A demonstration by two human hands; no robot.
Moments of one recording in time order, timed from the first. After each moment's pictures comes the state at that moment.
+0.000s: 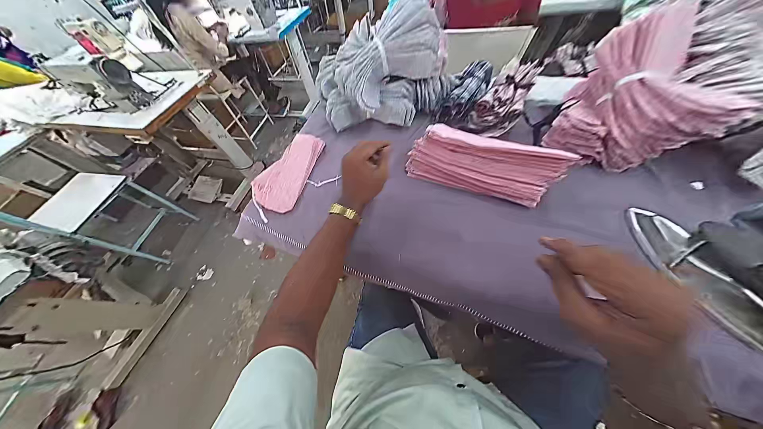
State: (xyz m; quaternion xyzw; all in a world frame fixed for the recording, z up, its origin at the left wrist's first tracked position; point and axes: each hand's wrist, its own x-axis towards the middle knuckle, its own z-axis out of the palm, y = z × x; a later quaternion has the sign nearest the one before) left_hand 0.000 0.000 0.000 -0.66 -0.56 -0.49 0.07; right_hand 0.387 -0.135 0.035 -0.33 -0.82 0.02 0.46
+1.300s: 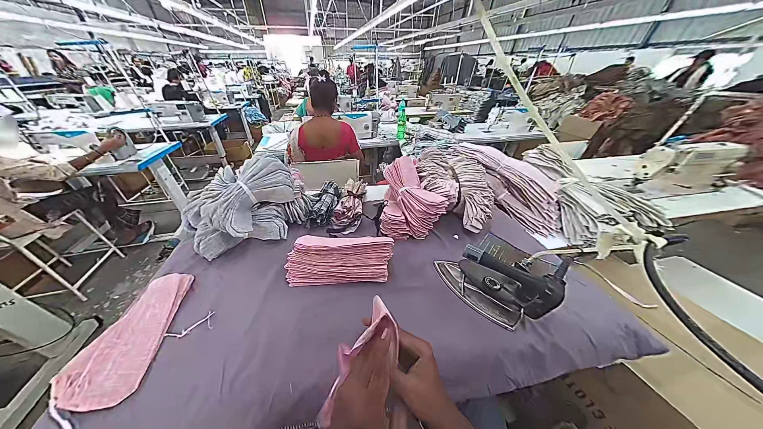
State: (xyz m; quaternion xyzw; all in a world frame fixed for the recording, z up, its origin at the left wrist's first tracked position) left_hand 0.205 -0.192 0.016 -0.79 -0.36 -0.48 -0.14; right_hand 0.352 -0.155 -0.016 -0.26 -0.62 0.37 0.64
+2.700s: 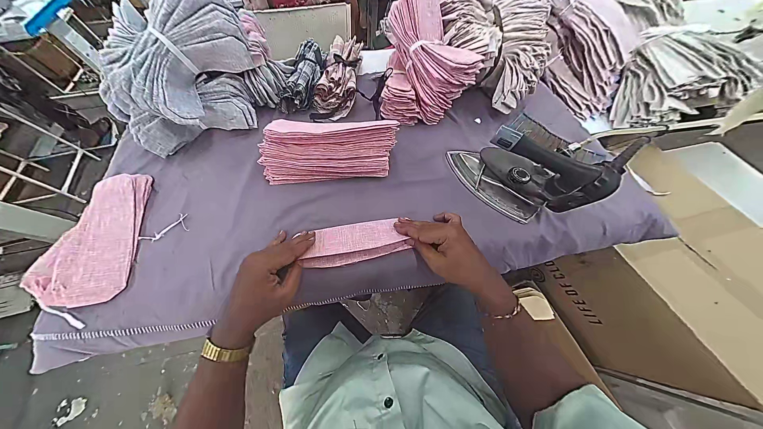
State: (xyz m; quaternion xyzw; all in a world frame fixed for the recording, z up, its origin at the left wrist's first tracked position) left_hand 0.062 -0.121 -0.029 -0.83 -0.39 -0.33 -0.20; right_hand 0.436 -0.140 -0.030 -0.48 -0.78 0.19 0.36
